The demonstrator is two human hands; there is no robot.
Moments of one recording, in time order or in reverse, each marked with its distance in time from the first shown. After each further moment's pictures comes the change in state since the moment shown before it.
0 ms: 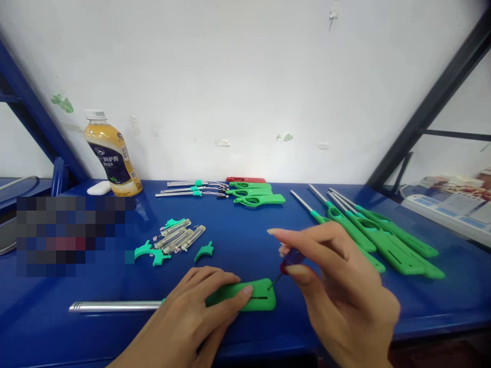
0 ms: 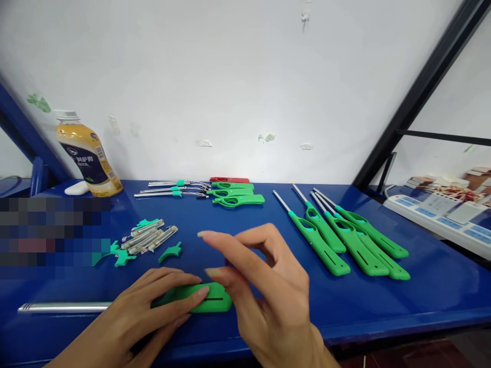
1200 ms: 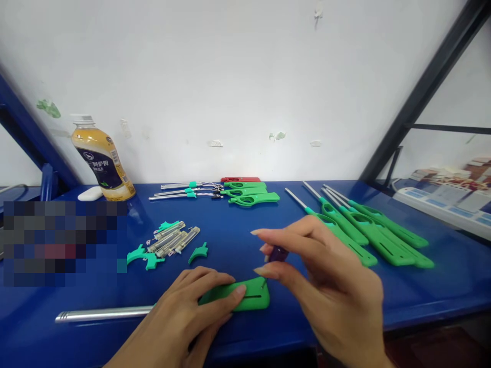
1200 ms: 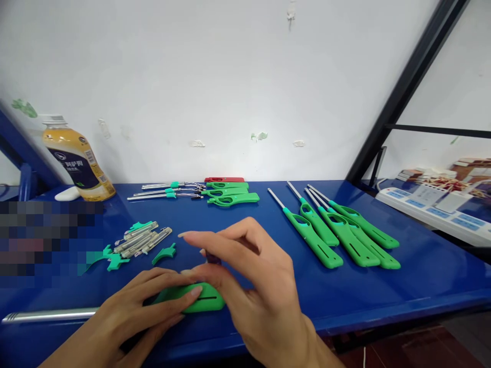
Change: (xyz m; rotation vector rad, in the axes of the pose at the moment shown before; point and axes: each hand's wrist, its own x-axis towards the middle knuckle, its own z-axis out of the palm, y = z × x) left_hand 0.000 -0.001 -0.003 0.006 -0.055 -0.028; right_hand 0.005 -0.004 0.000 0.161 -0.017 0.062
